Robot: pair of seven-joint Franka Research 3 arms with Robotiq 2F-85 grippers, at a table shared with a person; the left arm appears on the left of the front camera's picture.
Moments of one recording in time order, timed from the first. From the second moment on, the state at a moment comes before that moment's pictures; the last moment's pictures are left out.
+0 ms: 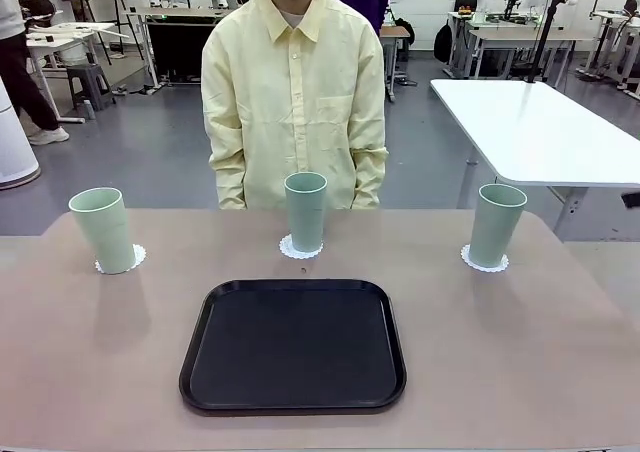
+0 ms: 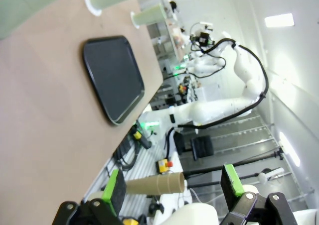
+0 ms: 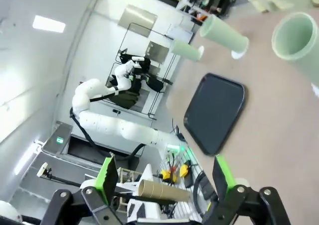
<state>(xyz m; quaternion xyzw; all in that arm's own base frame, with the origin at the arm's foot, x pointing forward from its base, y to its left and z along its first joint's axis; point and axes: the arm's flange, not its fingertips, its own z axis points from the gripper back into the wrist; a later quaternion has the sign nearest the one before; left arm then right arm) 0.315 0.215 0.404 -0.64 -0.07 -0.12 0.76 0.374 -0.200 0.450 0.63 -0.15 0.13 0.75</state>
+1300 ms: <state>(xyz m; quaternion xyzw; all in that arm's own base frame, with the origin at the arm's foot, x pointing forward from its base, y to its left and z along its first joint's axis) 0.315 0.215 0.404 -0.64 -0.07 -0.12 0.76 0.379 -0.203 0.433 0.61 -0.10 0.12 0.78</state>
